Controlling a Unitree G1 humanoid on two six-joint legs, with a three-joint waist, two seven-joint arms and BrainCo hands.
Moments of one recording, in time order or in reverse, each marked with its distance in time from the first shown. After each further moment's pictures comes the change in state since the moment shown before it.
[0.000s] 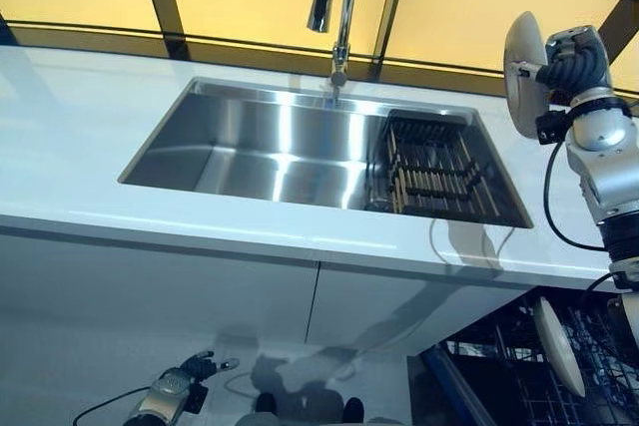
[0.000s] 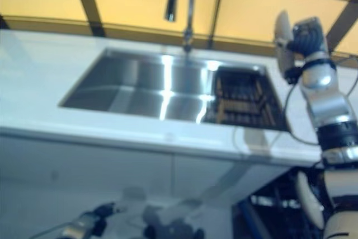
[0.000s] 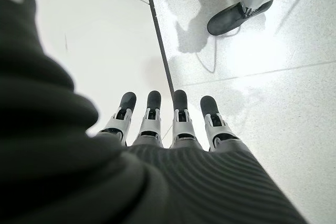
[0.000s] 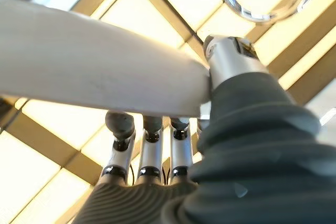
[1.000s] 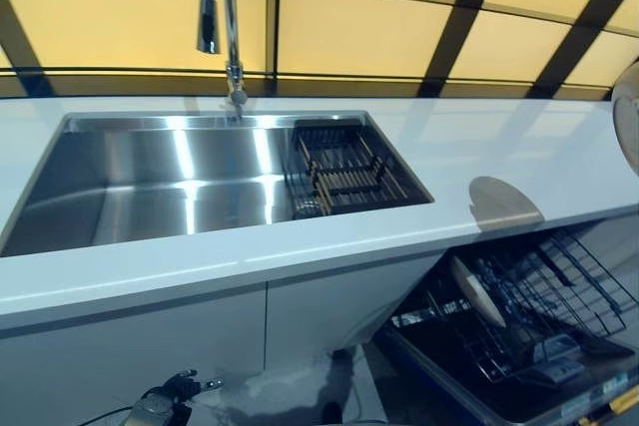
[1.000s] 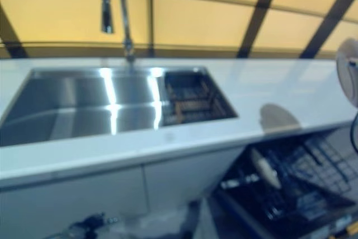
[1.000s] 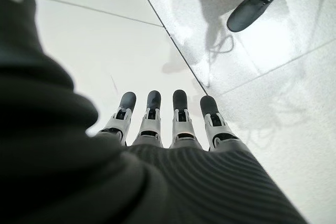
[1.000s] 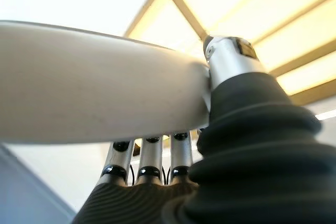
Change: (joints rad) left arm 0.022 0.054 -0.009 0.083 0.002 -0.055 0.013; right arm 0.314 -0.290 -0.178 0.135 0.084 0.027 0.236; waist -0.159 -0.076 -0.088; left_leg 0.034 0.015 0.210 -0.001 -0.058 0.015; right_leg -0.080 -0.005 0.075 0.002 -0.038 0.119
